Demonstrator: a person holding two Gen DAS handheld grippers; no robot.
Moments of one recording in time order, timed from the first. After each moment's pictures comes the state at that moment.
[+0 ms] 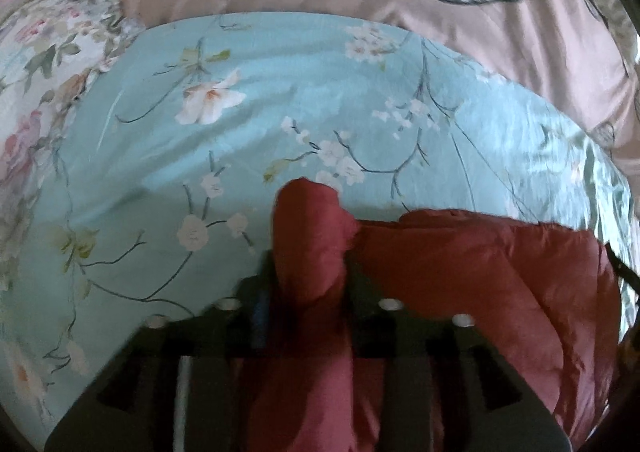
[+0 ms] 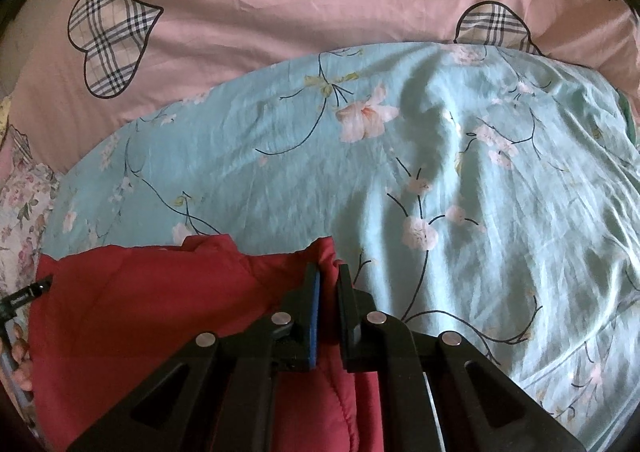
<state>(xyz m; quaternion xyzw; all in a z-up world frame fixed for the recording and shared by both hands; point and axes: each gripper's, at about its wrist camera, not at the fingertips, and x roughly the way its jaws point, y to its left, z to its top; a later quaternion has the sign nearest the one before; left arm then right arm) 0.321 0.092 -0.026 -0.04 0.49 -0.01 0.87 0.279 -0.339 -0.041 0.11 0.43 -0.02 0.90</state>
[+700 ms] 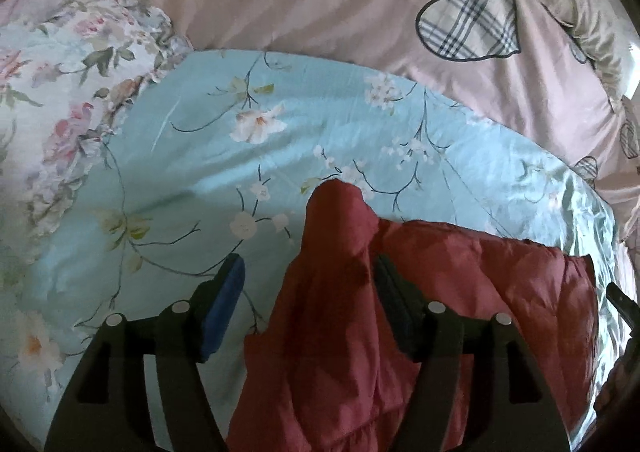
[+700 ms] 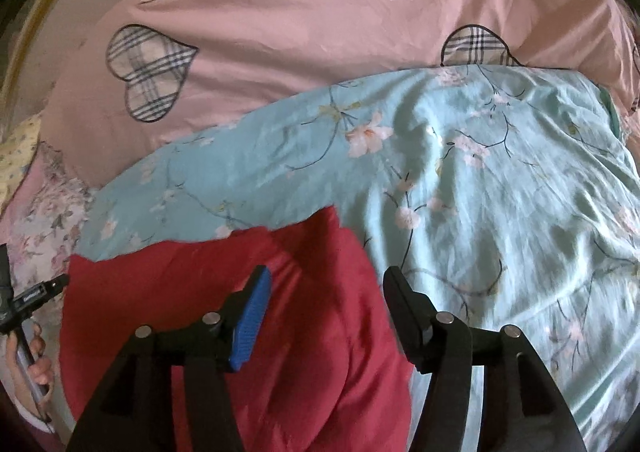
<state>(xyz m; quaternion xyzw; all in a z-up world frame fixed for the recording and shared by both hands) 0.260 0.127 0.015 -0.08 0.44 -0.01 0.90 0.200 -0.342 0.002 0.14 0.39 0.02 0.91</state>
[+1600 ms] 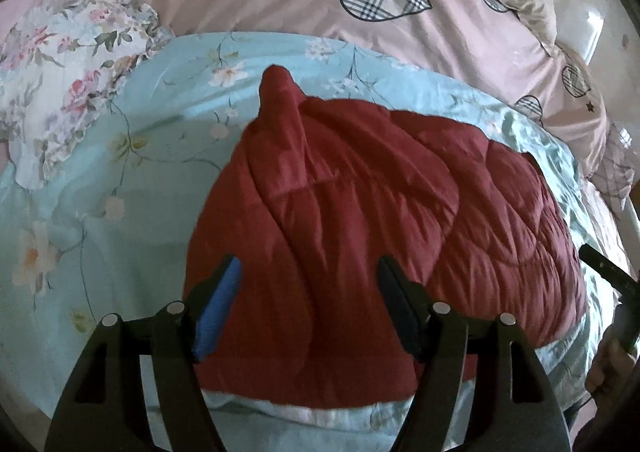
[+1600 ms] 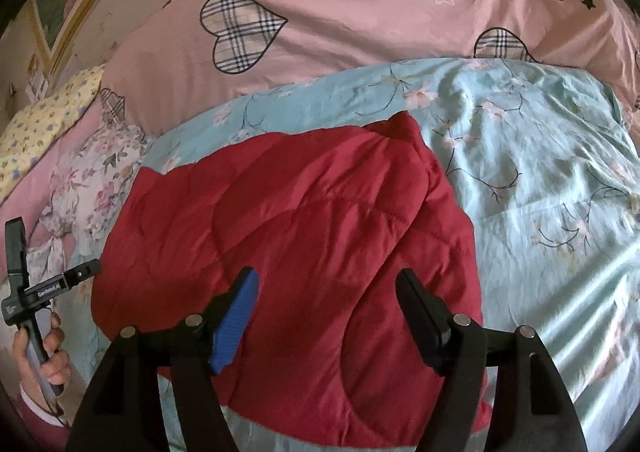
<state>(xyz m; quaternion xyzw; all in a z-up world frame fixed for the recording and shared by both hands) 0.114 0.099 0.005 -0.06 0.43 -0.08 0.90 0.075 -0.270 -0.006 0.11 0.37 0.07 0.92</state>
